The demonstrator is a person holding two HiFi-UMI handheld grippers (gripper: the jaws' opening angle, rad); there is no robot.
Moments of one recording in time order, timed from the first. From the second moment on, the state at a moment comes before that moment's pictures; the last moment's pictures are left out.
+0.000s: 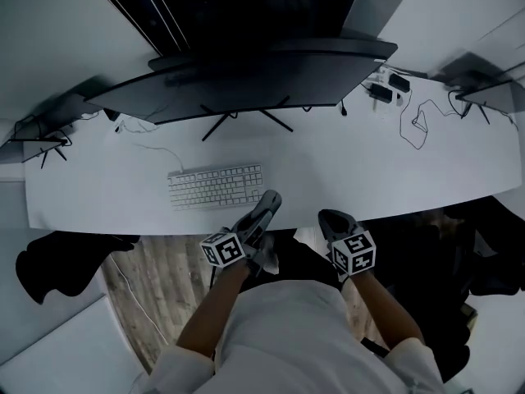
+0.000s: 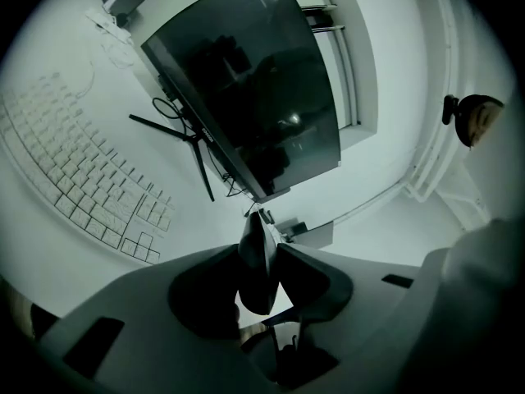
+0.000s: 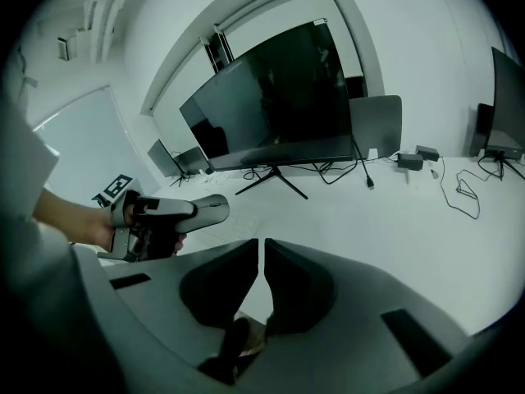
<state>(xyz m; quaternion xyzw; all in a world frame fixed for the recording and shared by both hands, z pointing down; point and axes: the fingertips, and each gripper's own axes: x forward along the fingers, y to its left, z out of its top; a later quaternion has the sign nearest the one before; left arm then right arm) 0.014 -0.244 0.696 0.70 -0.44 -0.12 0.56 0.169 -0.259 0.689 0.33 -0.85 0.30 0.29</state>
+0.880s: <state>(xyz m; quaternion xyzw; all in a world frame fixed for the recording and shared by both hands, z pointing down) 0.032 -0.299 0.807 0.43 -0.59 -0.19 0.65 0.166 -0.307 0.745 0.26 -0.85 0.30 0.33</state>
